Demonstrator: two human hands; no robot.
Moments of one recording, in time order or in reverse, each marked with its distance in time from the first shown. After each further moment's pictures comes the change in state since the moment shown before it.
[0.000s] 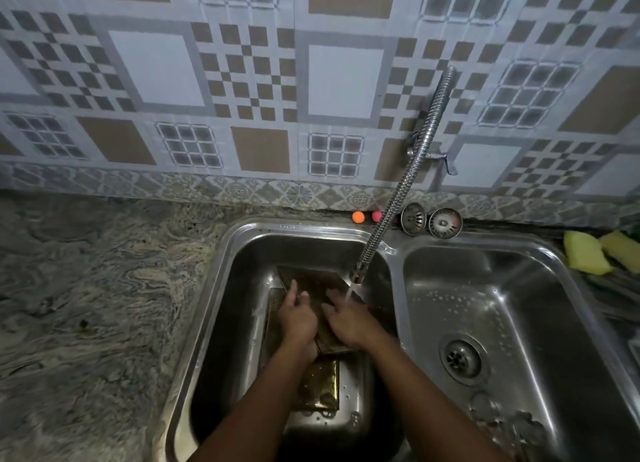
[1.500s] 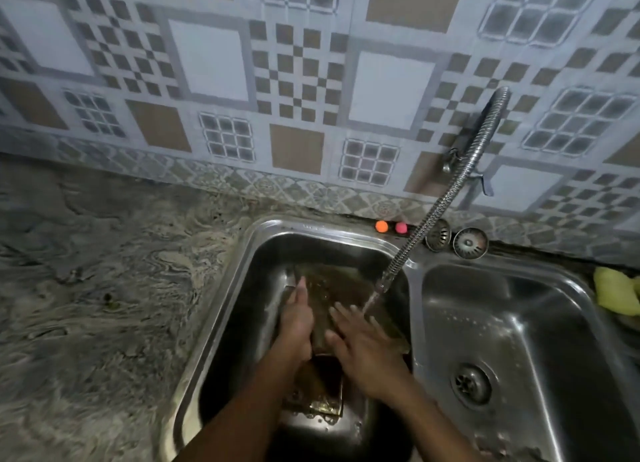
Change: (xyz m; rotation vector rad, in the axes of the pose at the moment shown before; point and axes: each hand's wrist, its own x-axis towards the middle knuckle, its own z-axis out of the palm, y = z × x) left_hand -0.005 0.029 -0.023 -0.029 -0.024 -0.027; right_hand -0.060 -0.012 -0.001 -0.291 0.012 -0.205
